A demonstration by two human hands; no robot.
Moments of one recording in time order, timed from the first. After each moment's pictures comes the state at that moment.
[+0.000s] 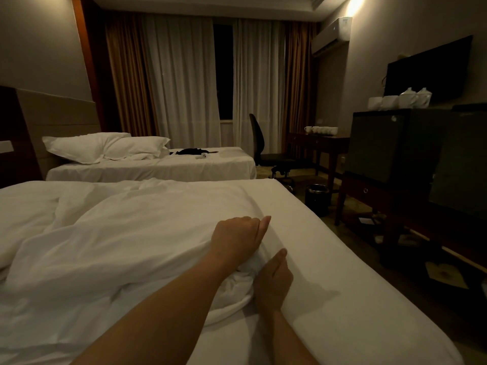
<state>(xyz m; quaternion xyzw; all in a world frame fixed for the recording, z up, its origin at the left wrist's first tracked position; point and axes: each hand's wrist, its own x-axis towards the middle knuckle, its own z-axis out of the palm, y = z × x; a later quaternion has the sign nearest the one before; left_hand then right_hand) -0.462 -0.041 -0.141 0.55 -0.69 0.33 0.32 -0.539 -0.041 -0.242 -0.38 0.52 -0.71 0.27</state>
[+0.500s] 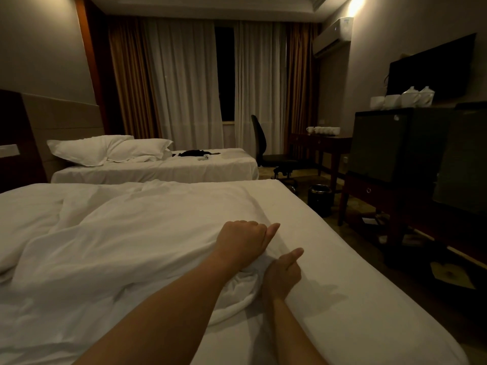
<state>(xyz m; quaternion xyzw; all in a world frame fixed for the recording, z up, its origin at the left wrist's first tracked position) -0.466 -0.036 -0.137 0.52 -0.73 0.36 0.28 -0.544 -0.056 -0.238 -0.28 0.49 -0.75 0.36</state>
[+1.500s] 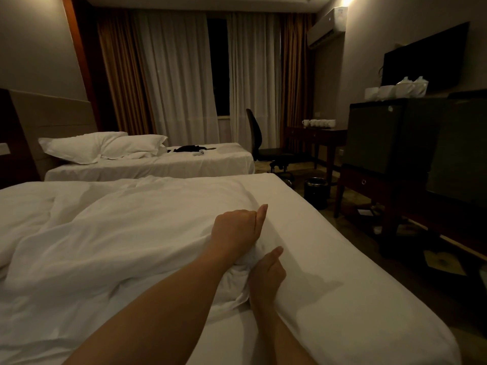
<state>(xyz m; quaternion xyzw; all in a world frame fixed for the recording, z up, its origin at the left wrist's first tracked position) -0.476 -0.030 -0.129 0.62 -0.70 0.25 0.25 -0.530 -0.037 -0.248 -0.36 0.52 -0.72 0.28</state>
